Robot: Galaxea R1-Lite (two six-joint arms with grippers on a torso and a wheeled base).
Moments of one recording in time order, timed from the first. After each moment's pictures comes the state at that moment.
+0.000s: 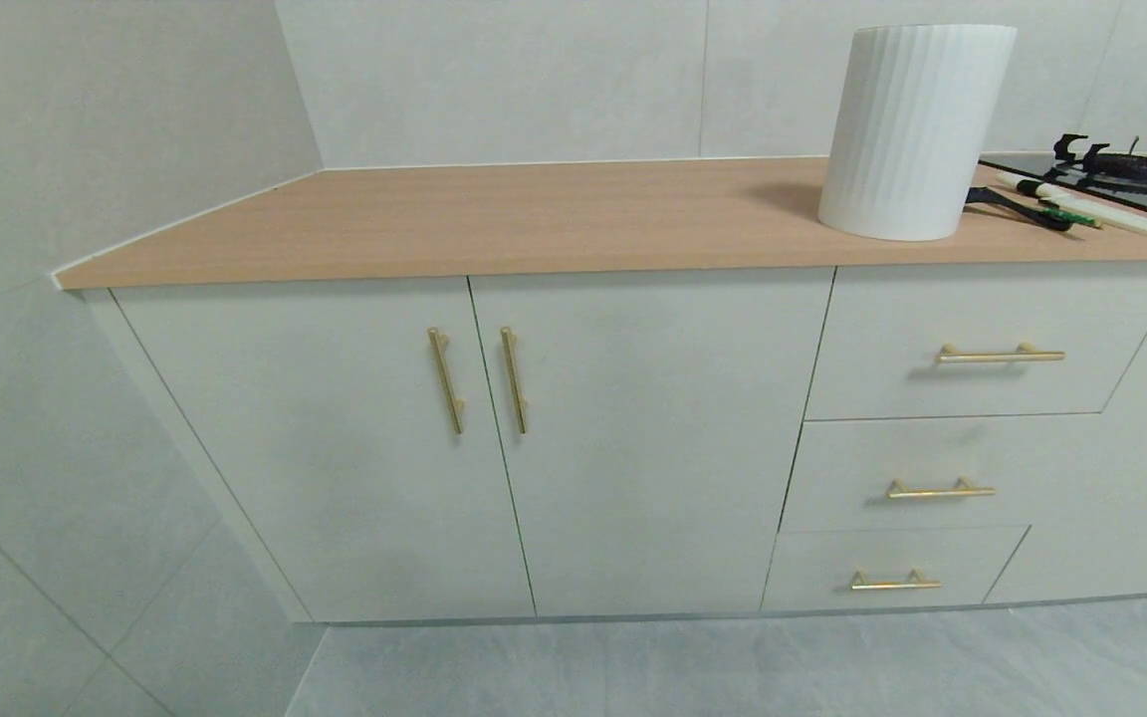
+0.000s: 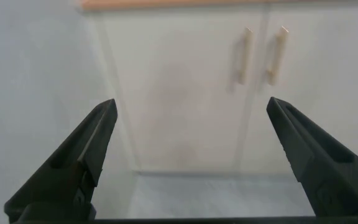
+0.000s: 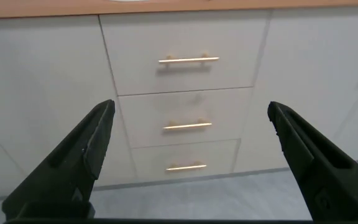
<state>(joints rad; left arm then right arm) -0.20 0.26 -0.39 0.03 0.31 0.06 0.16 0.31 -0.46 0.06 -0.28 -0.05</state>
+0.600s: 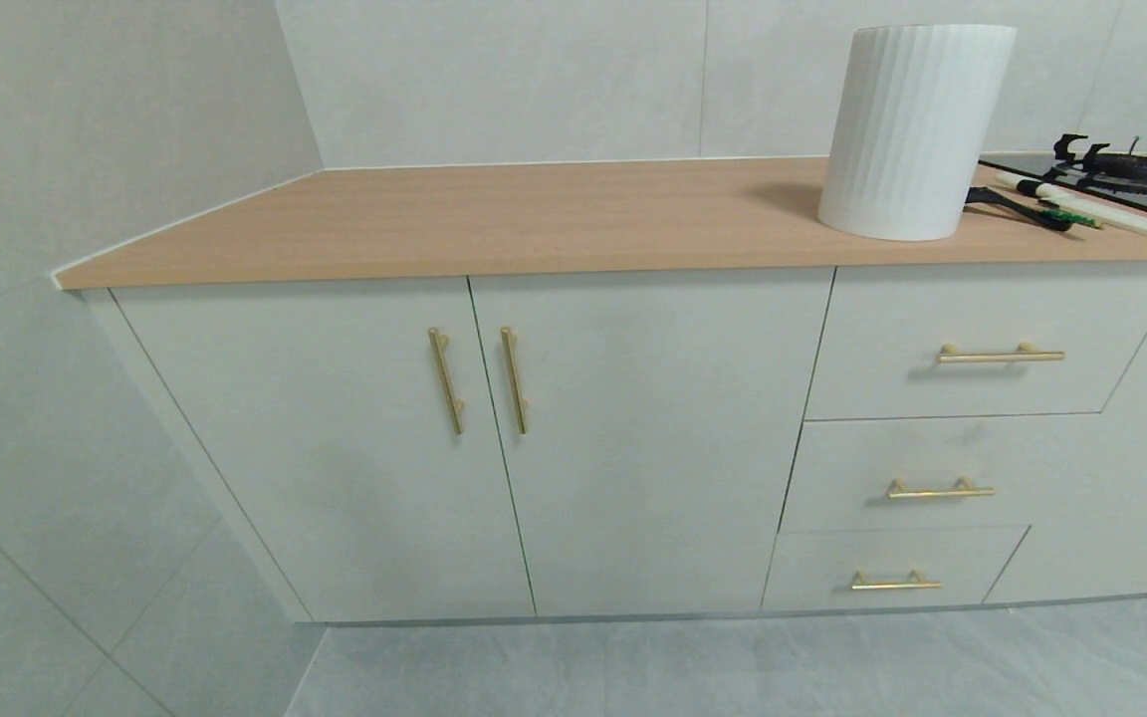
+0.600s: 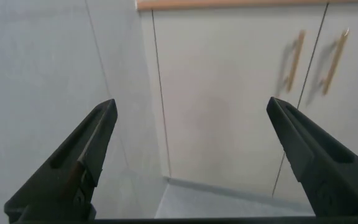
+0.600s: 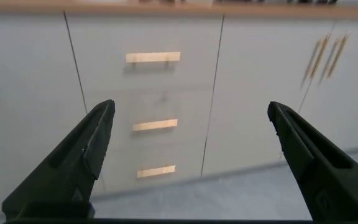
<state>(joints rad) -0.03 0.04 -0.13 -0.06 0.31 0.09 0.00 0.01 -0.29 0.13 -0.24 -0.09</state>
